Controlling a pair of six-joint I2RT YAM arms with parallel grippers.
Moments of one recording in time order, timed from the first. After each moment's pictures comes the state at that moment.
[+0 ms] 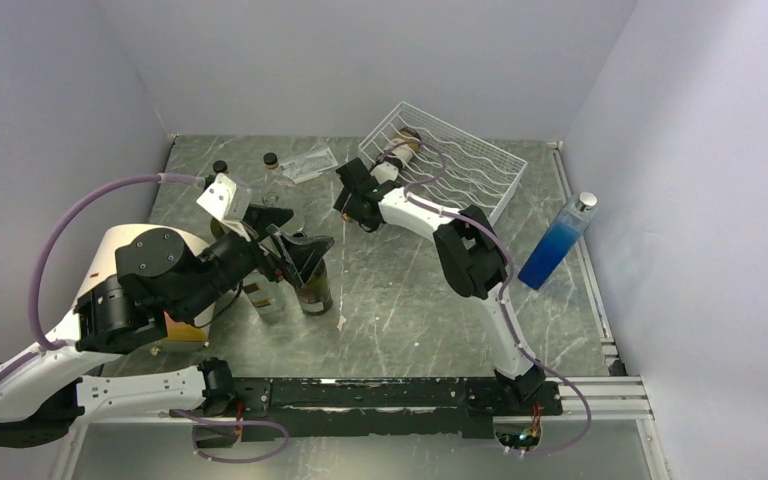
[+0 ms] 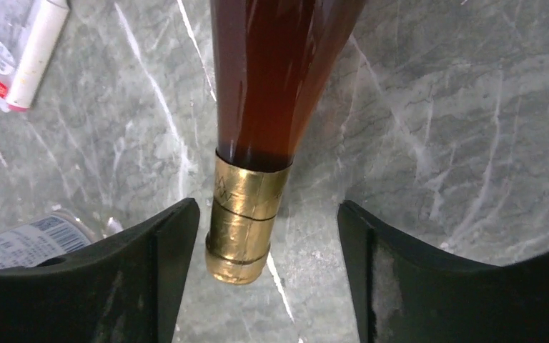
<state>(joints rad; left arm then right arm) -1.19 0.79 1.28 -0.48 -0.44 -0.27 0.69 2.30 1.82 -0.44 0.31 1.03</state>
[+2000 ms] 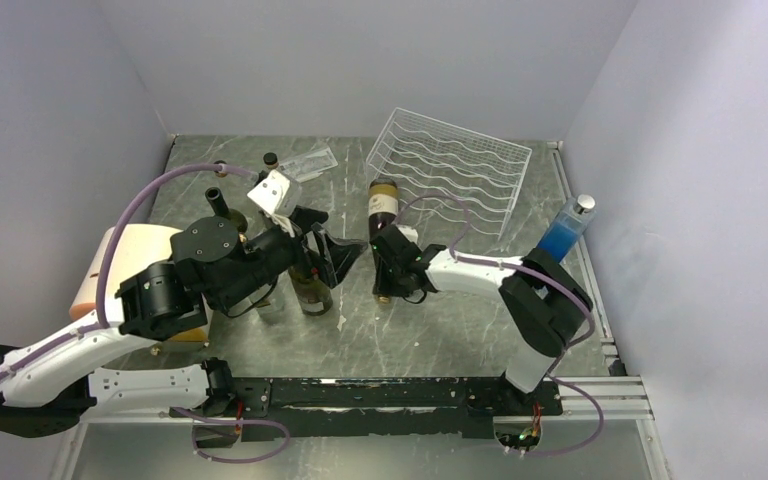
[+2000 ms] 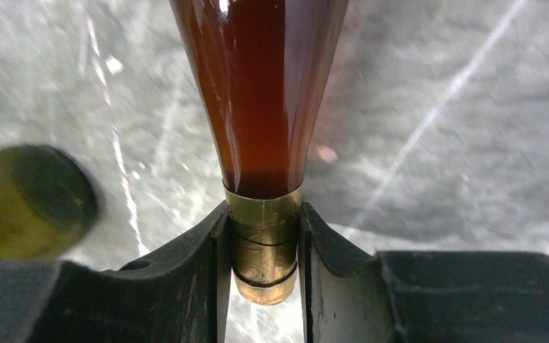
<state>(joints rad) -1.19 0.91 1.28 -0.42 -0.36 -0.30 0.83 1.71 0.95 -0.27 0.11 0.84</state>
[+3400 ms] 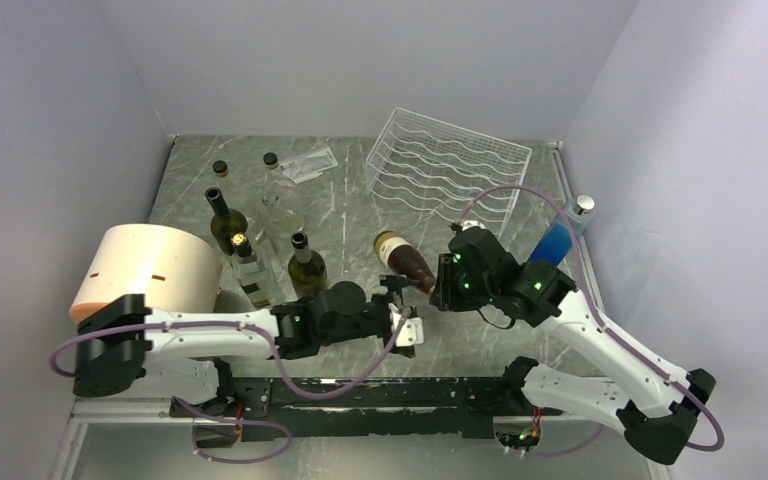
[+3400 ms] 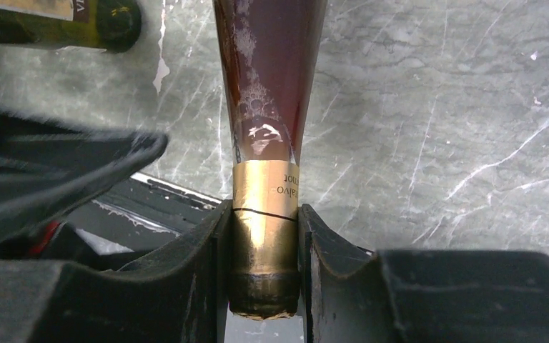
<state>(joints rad) -1.31 1.26 0.72 0.32 0.00 0.51 0.83 0.95 1.01 -0.99 0.11 0.65</state>
